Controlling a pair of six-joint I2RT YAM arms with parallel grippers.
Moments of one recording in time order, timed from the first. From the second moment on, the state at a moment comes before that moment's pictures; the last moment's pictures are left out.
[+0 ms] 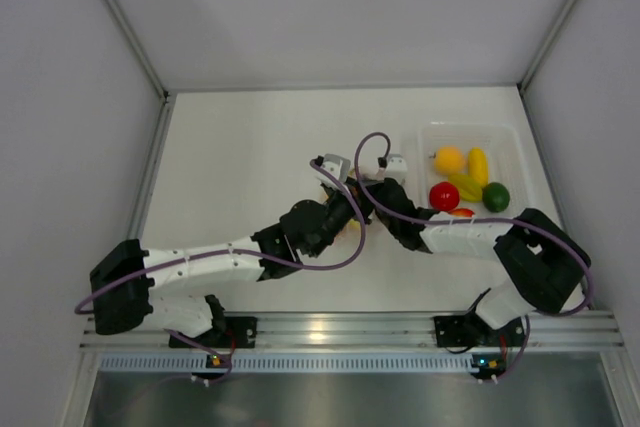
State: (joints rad) left arm -1.19 1.31 0.82 0.57 -0.46 -0.38; right arm 0.79 1.50 0.67 0.25 0.40 0.61
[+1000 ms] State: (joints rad) left arm -1.14 1.32 0.80 0.61 -0.52 -0.34; right arm 0.73 1.78 0.86 0.44 0.28 0.65
